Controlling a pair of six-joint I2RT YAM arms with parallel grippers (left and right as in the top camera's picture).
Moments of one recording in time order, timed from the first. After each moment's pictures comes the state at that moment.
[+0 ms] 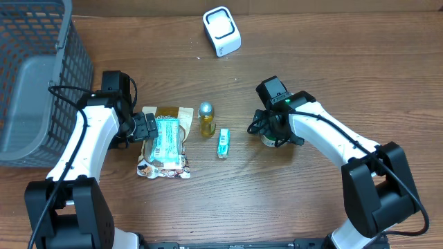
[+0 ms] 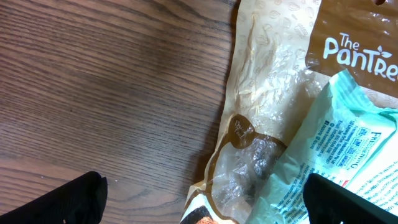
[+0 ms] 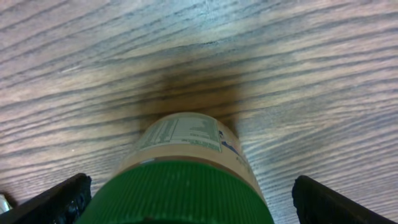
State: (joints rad) left arm 0.04 1.66 1.15 -0.96 -0.06 -0.25; right arm 0.44 1.81 1.19 -0.81 0.12 0.69
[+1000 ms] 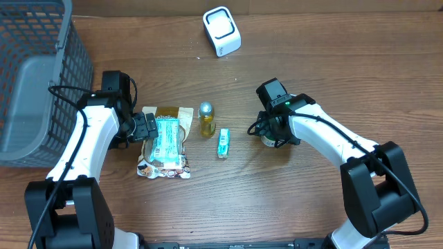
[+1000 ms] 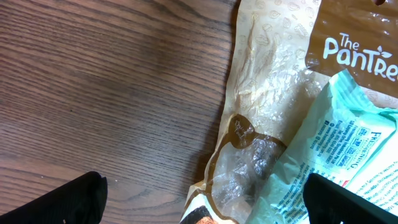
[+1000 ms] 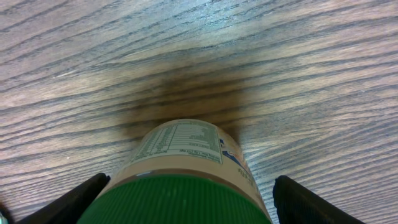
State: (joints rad) left arm 0.04 1.66 1.15 -0.96 -0.06 -0.25; right arm 0.44 1.81 1.15 -0.77 0.13 0.69
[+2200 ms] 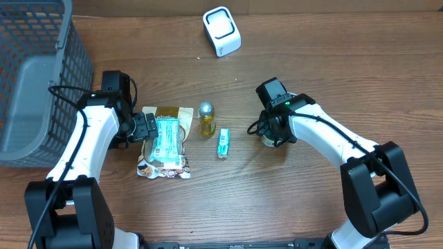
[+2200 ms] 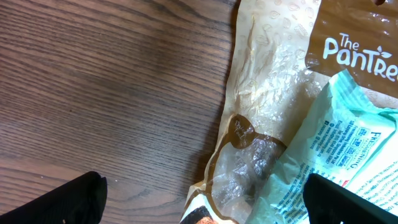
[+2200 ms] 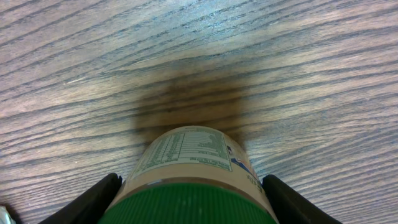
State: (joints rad) left arm 0.04 1.66 1.15 -0.96 -0.06 -0.25; right arm 0.44 1.81 1.15 -0.75 0.12 0.69
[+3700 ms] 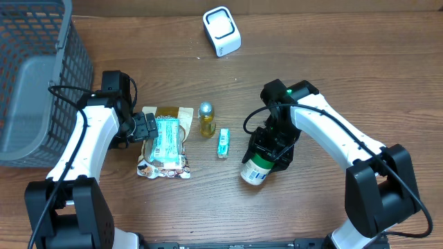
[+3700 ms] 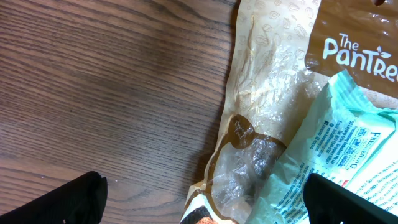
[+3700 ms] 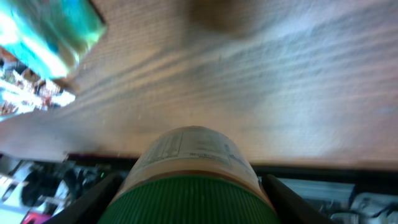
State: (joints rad) left arm 0.04 1.66 1.15 -0.96 -0.06 -0.25; right arm 0.43 1.81 1.30 -1.31 -0.54 0.69
